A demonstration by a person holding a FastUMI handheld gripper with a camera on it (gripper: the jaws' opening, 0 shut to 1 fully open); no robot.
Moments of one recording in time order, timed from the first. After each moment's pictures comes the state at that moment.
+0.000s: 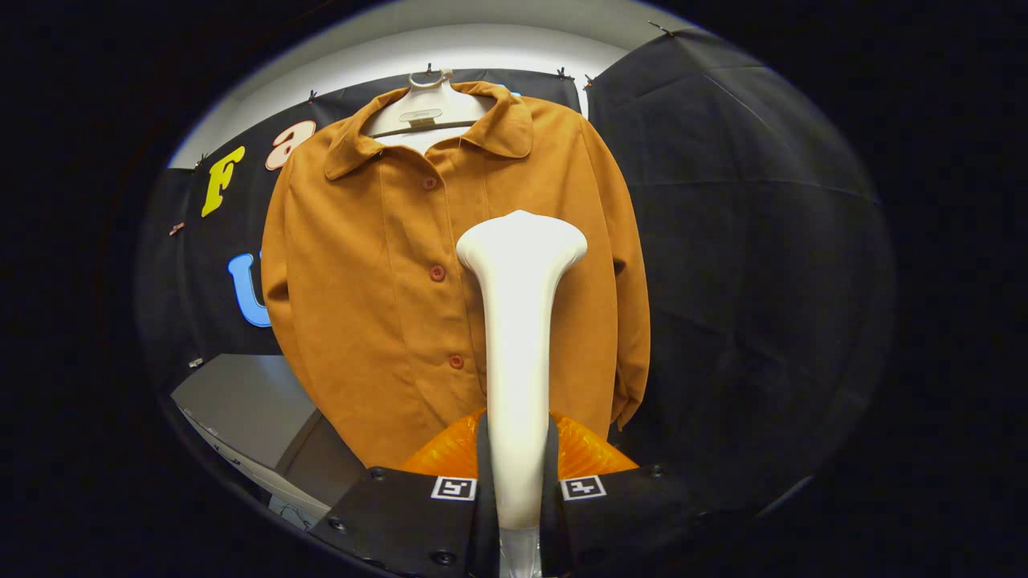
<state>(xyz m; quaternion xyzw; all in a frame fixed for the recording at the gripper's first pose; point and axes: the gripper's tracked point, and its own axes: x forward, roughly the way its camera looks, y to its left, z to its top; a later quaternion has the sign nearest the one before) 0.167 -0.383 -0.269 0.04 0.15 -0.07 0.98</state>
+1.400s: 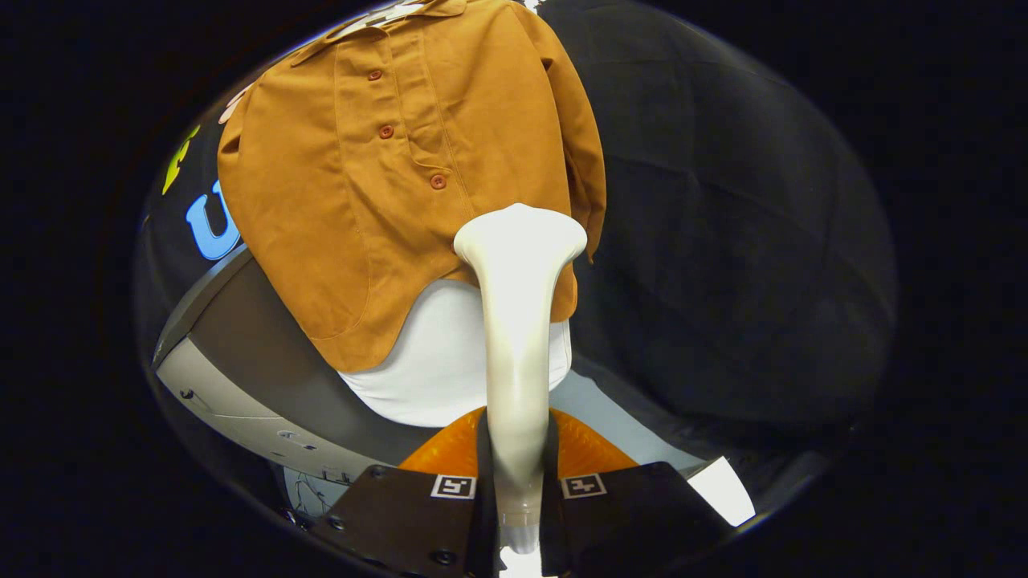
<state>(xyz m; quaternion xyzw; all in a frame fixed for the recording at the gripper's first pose) 0.046 -0.393 -0.445 0.10 0.35 -0.14 0.92</state>
